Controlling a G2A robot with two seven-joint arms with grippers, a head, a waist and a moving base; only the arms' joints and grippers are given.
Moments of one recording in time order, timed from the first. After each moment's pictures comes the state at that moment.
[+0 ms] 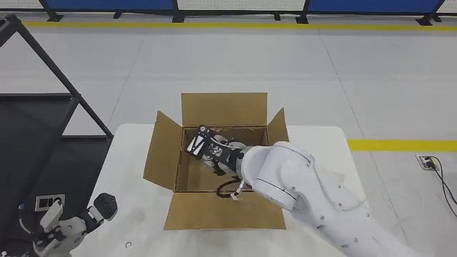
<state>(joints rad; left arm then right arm) 1.66 -1.07 -1.95 -1.88 -0.93 -0.38 -0.93 -0.29 -1.32 0.64 -1.56 -0.98 -0.13 1.03</state>
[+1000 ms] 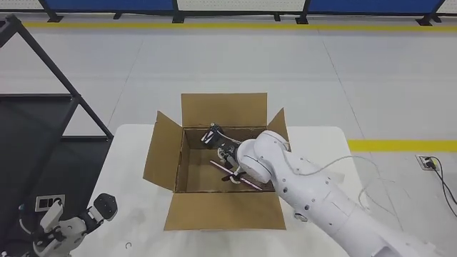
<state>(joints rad) 1.66 -1.07 -1.95 -1.88 -0.93 -0.38 -0.93 -0.19 -1.46 0.49 -1.03 -0.90 -0.13 0.96</state>
